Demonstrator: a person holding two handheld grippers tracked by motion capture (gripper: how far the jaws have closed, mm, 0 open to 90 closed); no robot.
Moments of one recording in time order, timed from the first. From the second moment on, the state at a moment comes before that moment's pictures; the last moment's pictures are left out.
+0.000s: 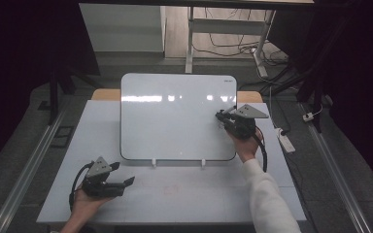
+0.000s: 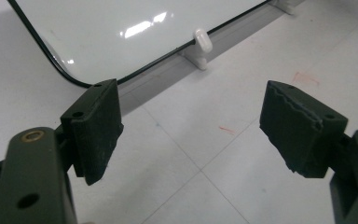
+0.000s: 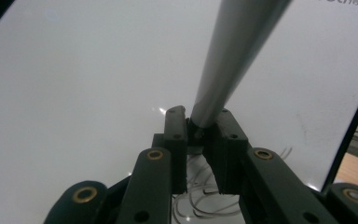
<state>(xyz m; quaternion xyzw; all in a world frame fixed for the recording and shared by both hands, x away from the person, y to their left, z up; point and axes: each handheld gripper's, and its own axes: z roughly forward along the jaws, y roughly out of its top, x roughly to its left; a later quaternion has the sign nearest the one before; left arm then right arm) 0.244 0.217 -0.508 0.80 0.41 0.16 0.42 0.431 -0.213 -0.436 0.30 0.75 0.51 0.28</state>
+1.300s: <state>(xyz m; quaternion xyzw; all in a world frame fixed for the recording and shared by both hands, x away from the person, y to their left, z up) 0.243 0.216 -0.507 0.80 0.41 0.15 0.42 0.435 -0.253 -0.427 0.36 0.72 0.51 0.30</state>
